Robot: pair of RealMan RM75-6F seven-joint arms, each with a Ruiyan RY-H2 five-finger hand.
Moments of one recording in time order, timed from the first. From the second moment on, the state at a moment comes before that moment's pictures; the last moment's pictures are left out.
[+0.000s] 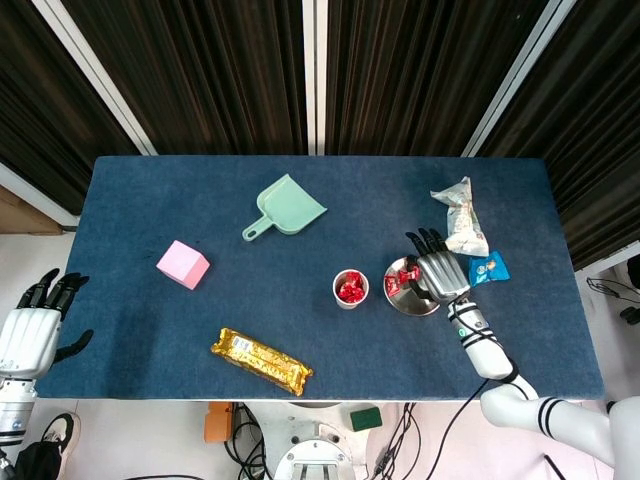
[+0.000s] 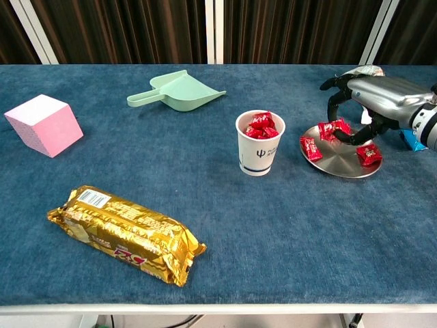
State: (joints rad) left arm -0.09 -1.13 -0.03 -1.59 1.53 1.51 0.10; right arm 0.61 -1.59 0.14 -1.26 -1.29 1.04 -0.18
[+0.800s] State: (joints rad) left arm -0.09 -1.12 -0.03 -1.58 1.53 1.51 0.08; right arm 0.68 -1.55 0.17 -1.55 -1.39 1.06 -0.29
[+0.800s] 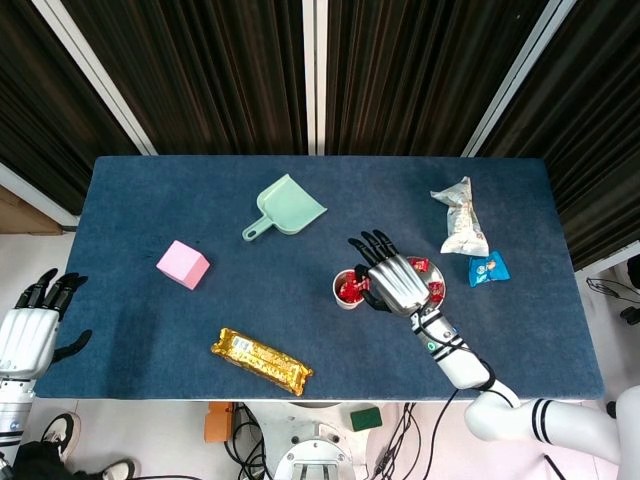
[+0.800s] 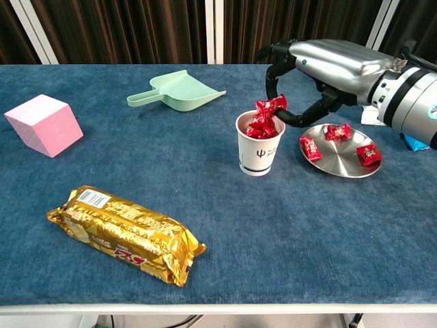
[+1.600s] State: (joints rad) left arm -0.08 -1.12 -0.03 -1.58 1.54 1.52 0.07; right arm 0.70 -1.60 0.14 -1.49 -1.42 1.06 -0.28
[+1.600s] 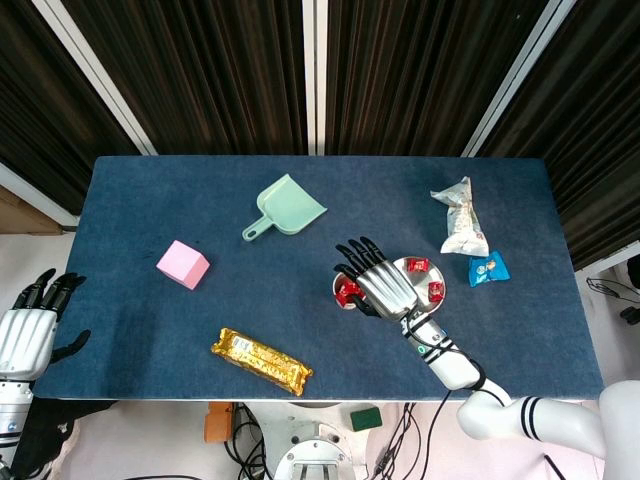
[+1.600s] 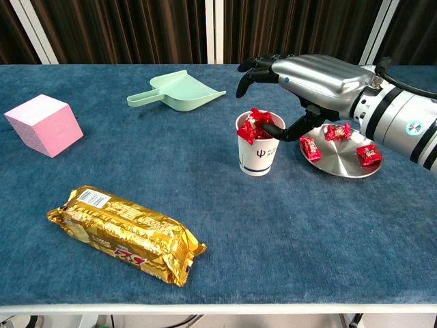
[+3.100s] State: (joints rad) left arm -0.07 -1.13 -0.04 -1.59 1.53 1.55 0.09; right arm 0.18 -1.33 0.01 -1.08 -1.37 1.40 0.31
